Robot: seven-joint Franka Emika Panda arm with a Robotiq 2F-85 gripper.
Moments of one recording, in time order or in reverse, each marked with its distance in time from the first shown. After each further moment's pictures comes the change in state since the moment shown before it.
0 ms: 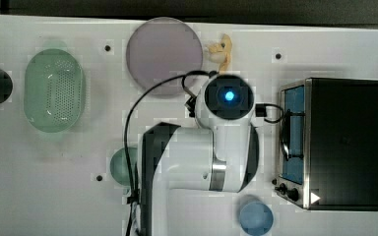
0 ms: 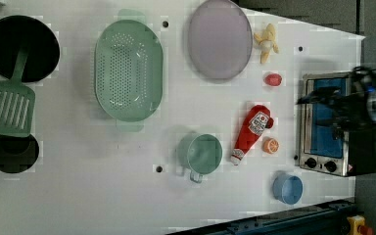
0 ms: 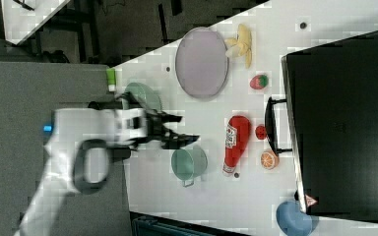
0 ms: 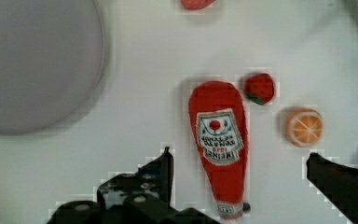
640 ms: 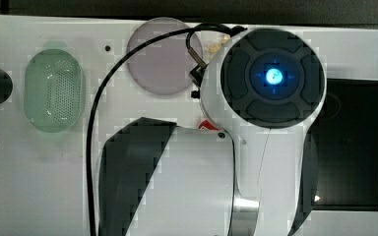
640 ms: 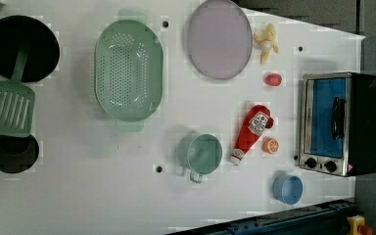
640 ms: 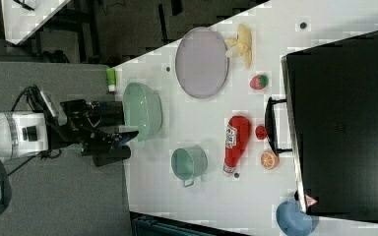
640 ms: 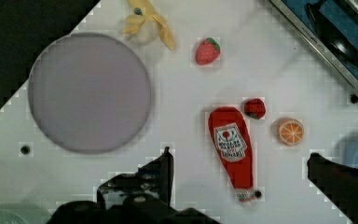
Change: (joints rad) arm 0.004 -0.101 0.000 0.356 0.008 -0.335 0.093
